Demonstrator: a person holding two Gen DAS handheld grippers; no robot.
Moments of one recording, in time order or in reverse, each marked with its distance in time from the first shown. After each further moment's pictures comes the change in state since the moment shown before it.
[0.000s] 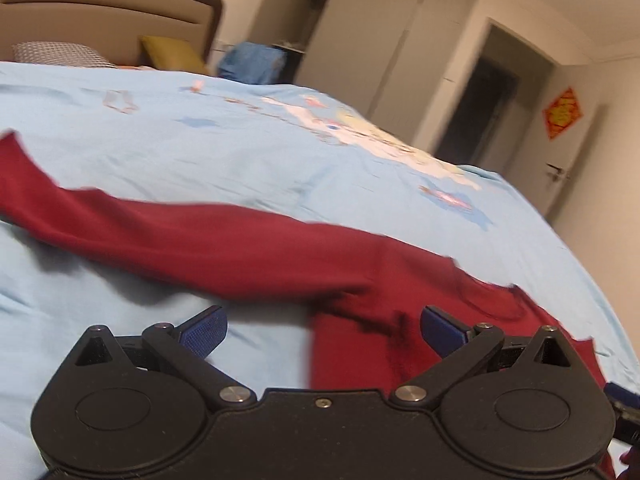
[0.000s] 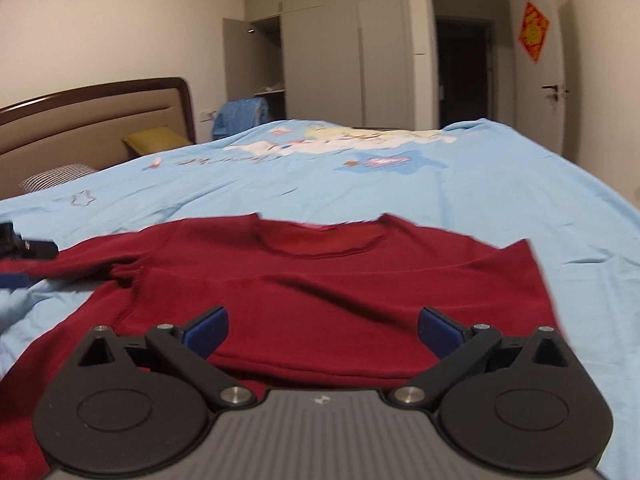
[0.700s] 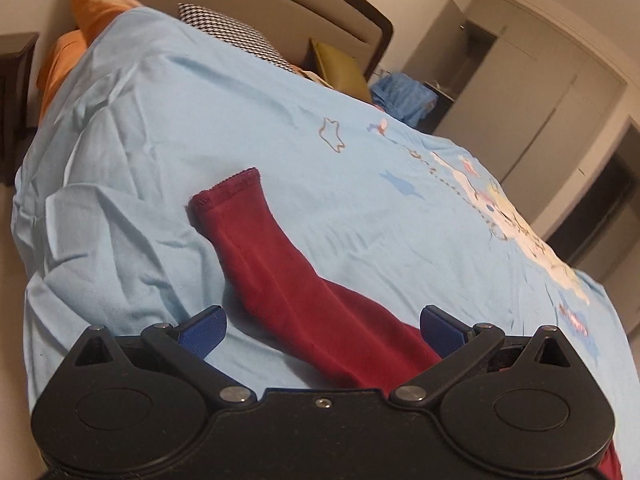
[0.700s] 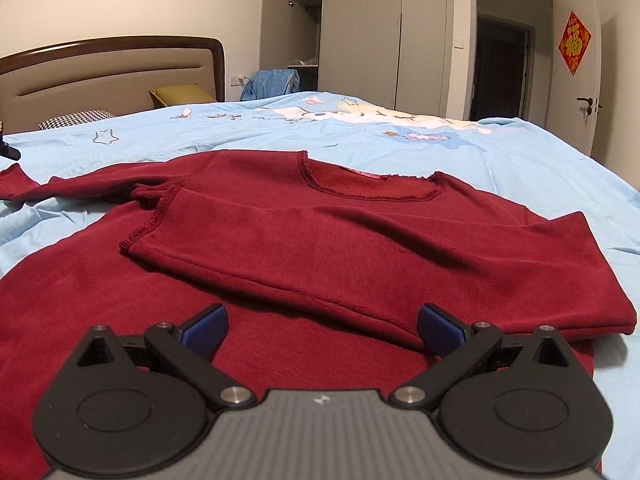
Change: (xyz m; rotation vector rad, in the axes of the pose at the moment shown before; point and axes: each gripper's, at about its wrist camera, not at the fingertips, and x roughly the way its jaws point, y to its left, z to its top) left arm 0.003 0.191 0.072 -0.350 -0.071 0.260; right arm 0.023 0.033 -0.044 -0.119 0.056 0.010
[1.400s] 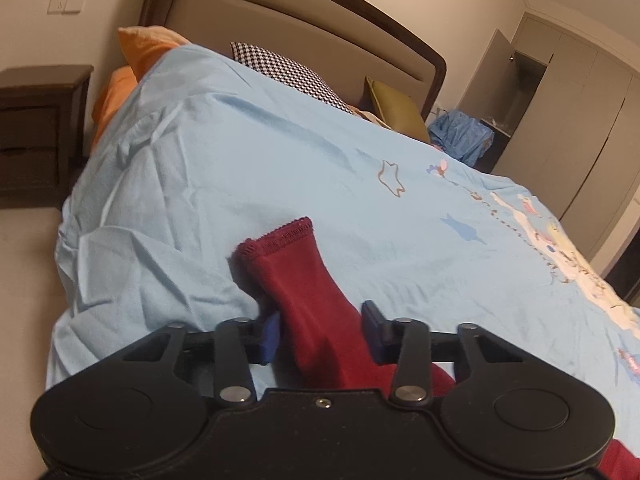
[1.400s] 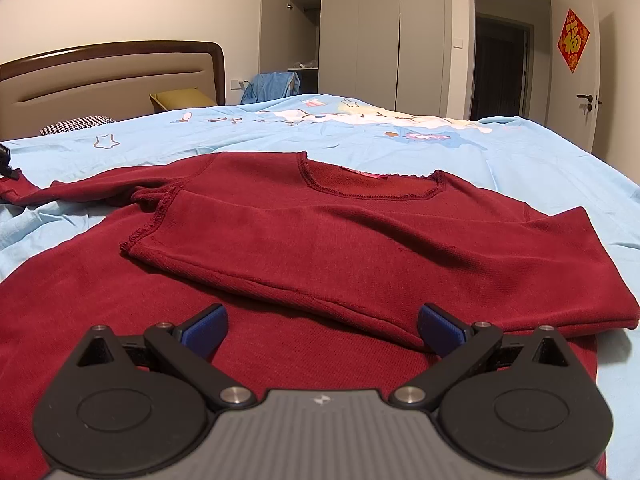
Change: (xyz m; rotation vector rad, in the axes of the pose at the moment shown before) left arm 0.021 -0.001 0.015 0.001 -0.139 0.206; right arm 0.002 -0.002 -0.001 0.015 -0.005 0.011
